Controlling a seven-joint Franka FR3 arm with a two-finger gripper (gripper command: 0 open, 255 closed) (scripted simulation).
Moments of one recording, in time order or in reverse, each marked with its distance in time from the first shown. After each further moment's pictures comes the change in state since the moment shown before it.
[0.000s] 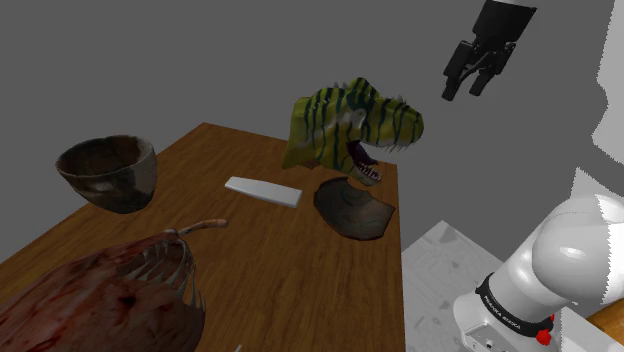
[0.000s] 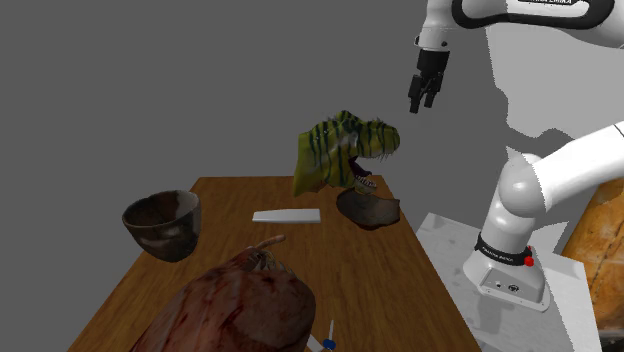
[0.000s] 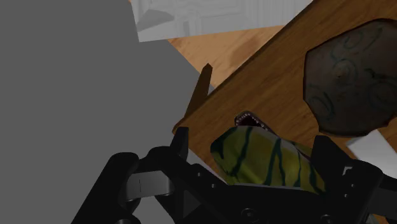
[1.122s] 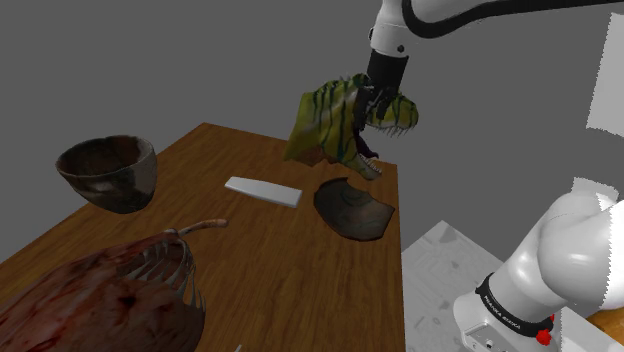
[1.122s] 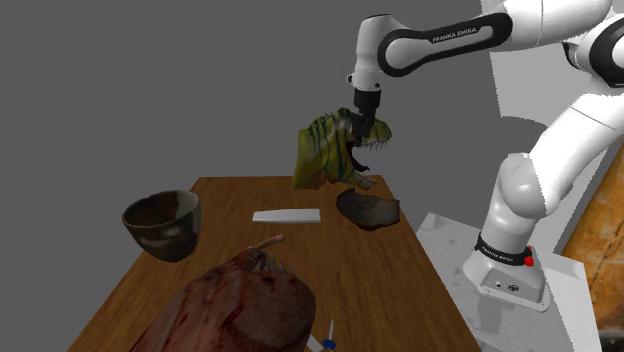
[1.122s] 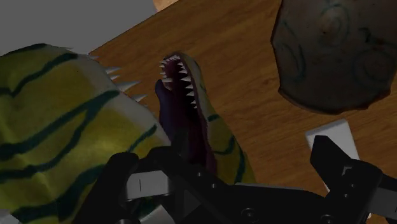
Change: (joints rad) arm 0.123 0.425 0.072 0.044 0.037 0.354 -0.124
